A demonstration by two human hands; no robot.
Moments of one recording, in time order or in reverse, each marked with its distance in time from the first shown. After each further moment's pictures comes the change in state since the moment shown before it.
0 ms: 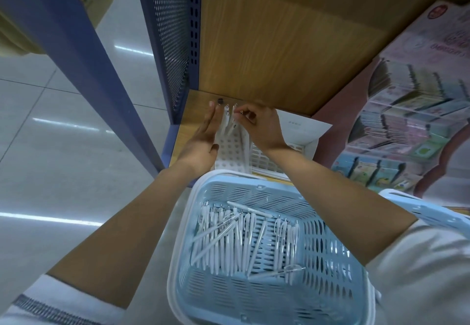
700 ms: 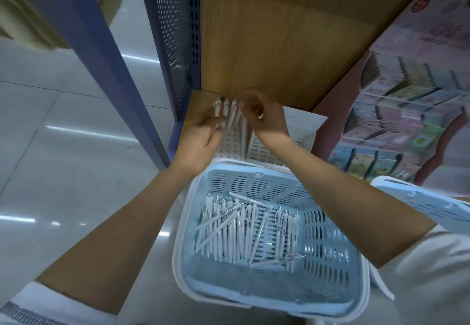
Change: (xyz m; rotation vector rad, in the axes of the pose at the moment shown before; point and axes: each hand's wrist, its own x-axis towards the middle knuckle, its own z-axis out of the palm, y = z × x) left_hand -0.034 0.033 -0.013 -0.008 0.199 0.049; right_hand -0.021 -0.035 -0.030 0.144 0.035 0.110
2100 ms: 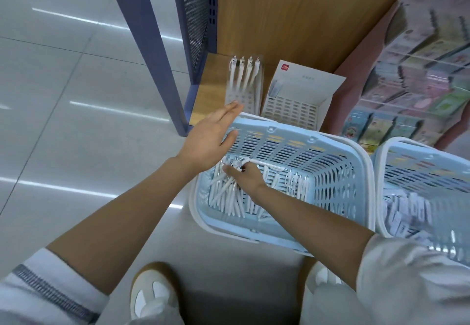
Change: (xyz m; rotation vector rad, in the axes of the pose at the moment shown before) left_hand -0.083 0.005 0.003 0.253 -0.133 0.130; right_hand -0.187 0.033 0.085 0.289 -0.448 0.800
